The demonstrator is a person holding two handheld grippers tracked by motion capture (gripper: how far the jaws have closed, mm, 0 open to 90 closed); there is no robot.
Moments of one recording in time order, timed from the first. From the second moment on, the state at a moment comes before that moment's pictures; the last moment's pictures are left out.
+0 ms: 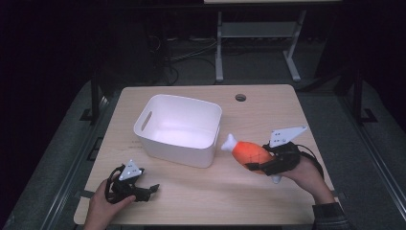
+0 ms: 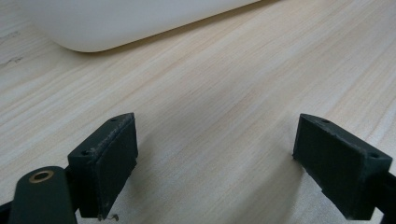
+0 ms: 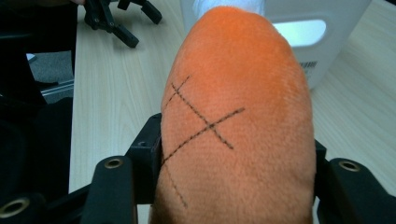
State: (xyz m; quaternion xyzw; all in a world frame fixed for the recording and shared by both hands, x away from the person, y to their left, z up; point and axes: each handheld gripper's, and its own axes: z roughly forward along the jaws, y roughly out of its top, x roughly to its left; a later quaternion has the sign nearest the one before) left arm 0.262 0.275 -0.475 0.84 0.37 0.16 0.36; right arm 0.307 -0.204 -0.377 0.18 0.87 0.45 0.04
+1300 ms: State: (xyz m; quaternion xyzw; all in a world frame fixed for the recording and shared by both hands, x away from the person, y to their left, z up) left arm 0.262 0.274 -0.475 0.84 0.37 0.16 0.36; right arm 0.345 -0.160 -0.319 0.12 0.87 0.47 0.04
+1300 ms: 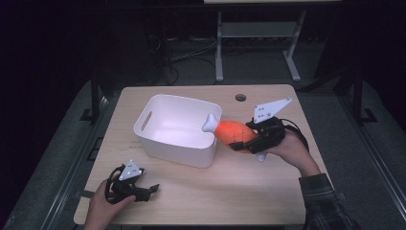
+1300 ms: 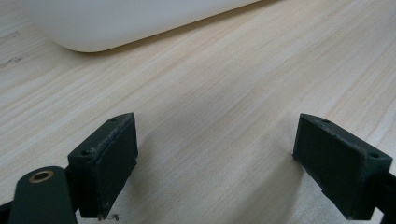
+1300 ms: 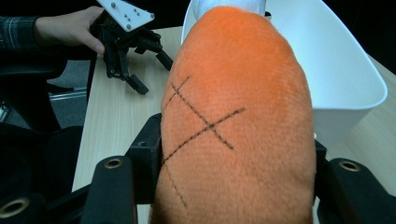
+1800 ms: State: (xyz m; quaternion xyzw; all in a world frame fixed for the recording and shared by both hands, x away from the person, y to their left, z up) left arm 0.262 0.274 -0.475 0.84 0.37 0.16 0.36; right arm 0.362 -0.134 -0.303 0.10 0.87 0.47 0.04
